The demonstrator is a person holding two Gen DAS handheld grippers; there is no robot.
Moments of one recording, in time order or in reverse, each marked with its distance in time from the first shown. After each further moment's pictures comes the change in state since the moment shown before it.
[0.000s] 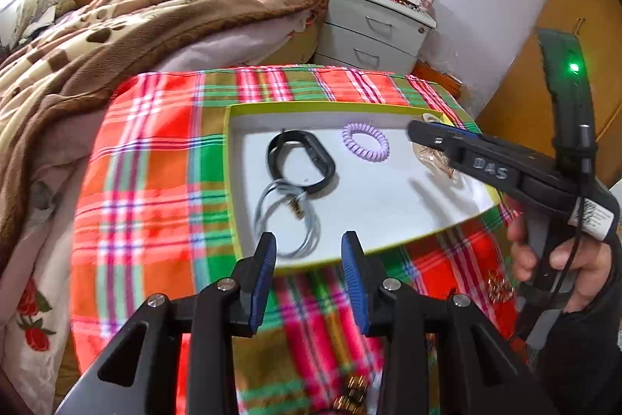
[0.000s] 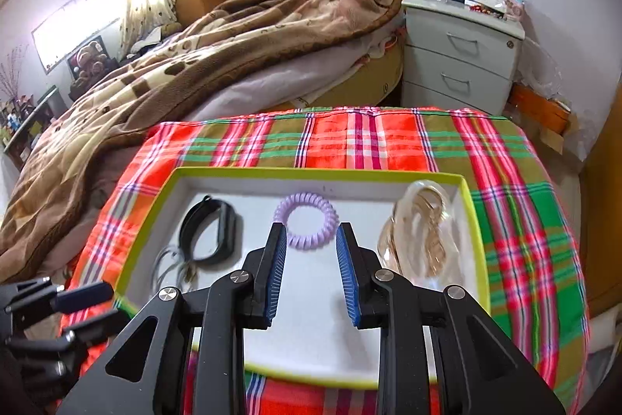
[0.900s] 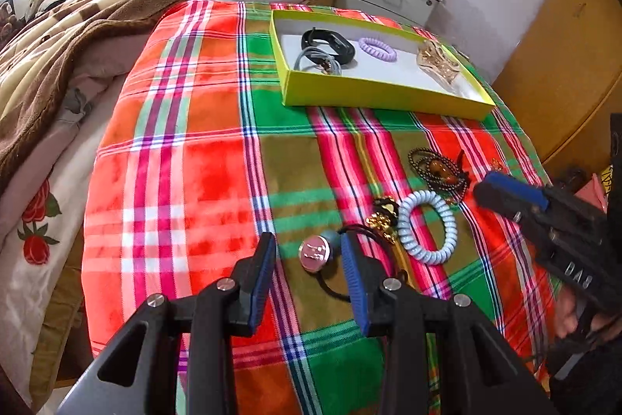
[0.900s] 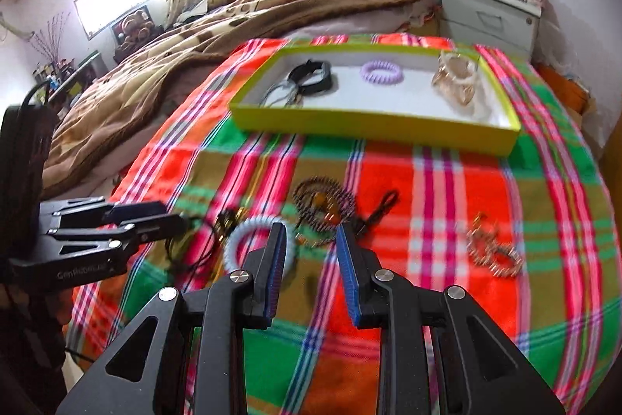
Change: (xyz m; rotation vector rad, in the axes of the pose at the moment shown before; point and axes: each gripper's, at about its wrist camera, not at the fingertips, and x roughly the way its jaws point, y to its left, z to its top) left arm -0.032 0.015 -0.108 -0.030 0.071 0.018; right arm -0.072 0.050 -0.143 -0.075 0.072 0.130
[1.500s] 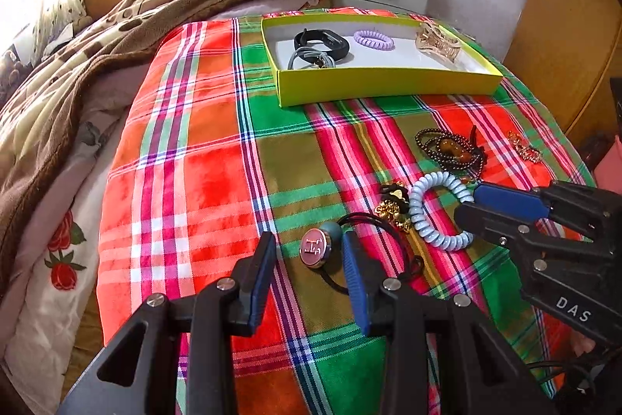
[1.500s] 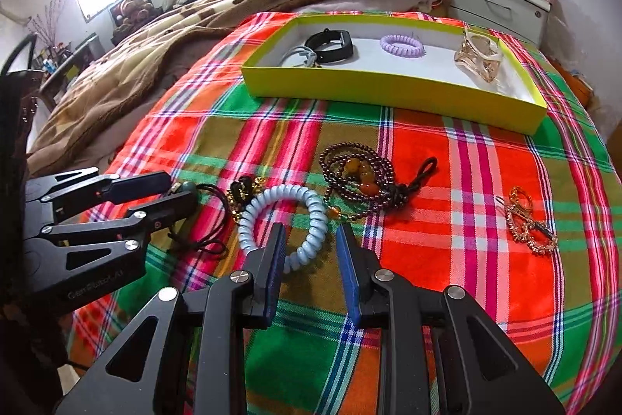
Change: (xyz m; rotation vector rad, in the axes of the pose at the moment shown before) left arm 0.006 -0.018 -0.011 0.126 -0.044 0.131; right arm 0.022 0.021 -0.013 -0.020 0.053 -0.032
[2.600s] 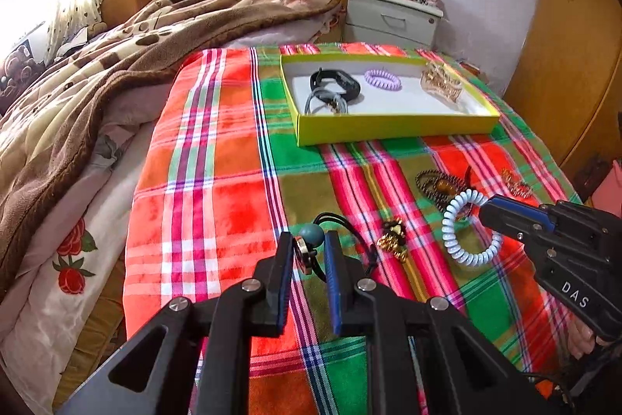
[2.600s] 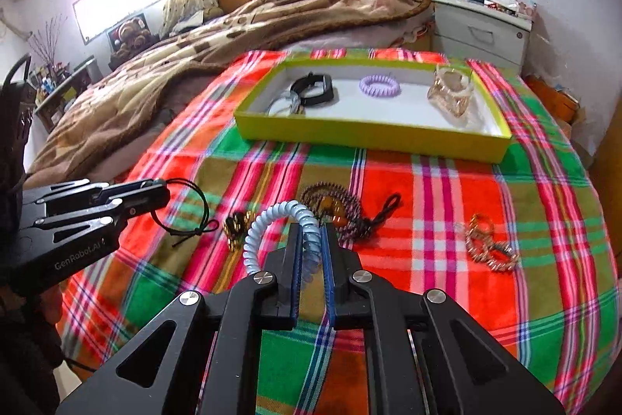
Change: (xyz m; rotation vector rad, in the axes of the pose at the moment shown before) left arm -0.029 0.012 0.010 -0.057 -0.099 0.001; right arm -0.035 -0.010 0.009 0.019 -0.130 -0.024
